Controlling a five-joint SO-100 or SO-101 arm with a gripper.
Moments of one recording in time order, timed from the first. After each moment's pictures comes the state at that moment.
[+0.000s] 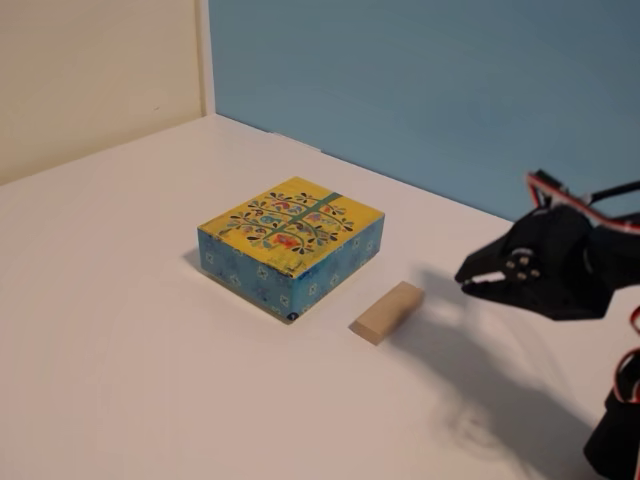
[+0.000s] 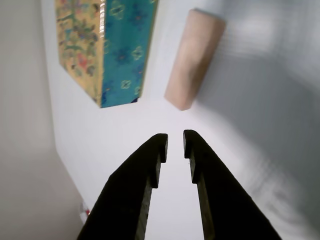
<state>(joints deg) 21.4 182.5 159.4 61.2 -22.4</state>
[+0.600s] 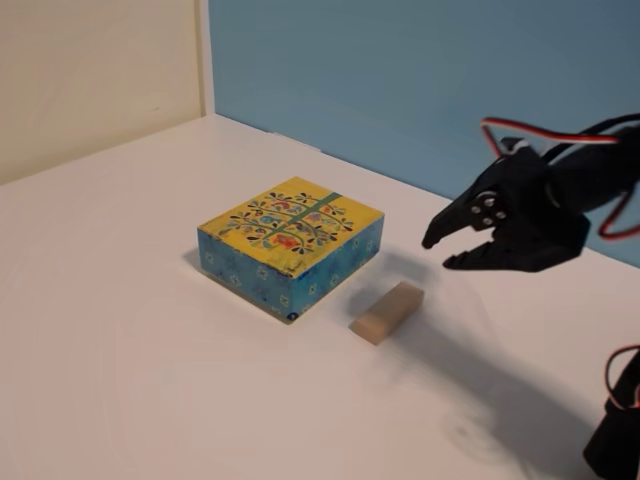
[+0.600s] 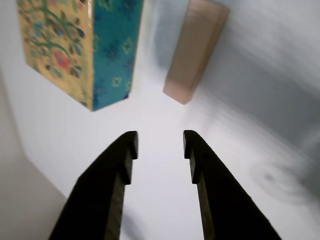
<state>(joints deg) 19.2 141.9 134.7 61.1 -22.5</state>
